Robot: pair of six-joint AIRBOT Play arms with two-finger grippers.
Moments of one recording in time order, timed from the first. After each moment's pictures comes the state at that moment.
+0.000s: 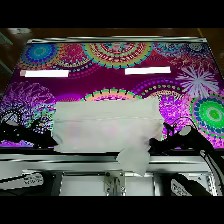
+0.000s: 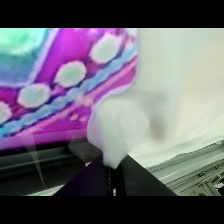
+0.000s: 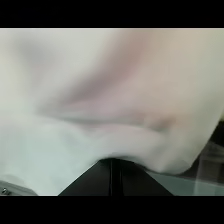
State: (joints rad) left arm 0.51 -1.41 0.63 1.05 -1.33 -1.15; right arm -0.12 -1.14 0.40 -1.05 1.11 1.41
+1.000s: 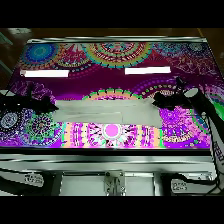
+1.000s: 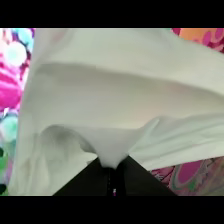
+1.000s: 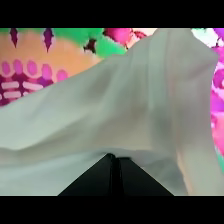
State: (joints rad) left arm 0.36 -1.66 1.19 0.82 -1.20 -1.23; right arm -0.12 -1.52 1.06 -0.91 0.84 1.43
